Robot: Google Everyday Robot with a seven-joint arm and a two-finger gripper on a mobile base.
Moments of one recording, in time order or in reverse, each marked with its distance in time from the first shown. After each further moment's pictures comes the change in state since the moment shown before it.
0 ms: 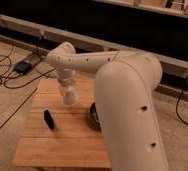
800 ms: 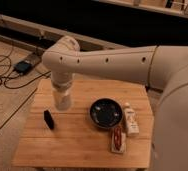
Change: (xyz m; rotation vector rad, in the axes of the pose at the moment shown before) arm 0.039 0.083 -0.109 -0.010 -0.160 -0.209
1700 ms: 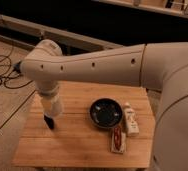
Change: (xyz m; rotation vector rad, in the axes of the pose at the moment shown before) arm -0.030 0.053 -0.006 0.003 0.019 -0.285
